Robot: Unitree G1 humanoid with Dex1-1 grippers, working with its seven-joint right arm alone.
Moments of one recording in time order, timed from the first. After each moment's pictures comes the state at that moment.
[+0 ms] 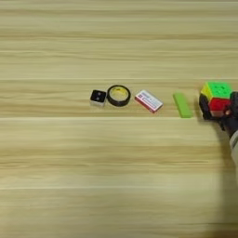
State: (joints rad) arm -0.29 -0.34 -0.34 0.66 0.15 -0.17 0.28
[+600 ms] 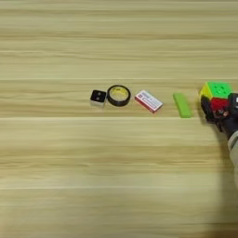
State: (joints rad) arm -0.30 -0.34 -0.34 0.71 0.16 -0.19 0.31
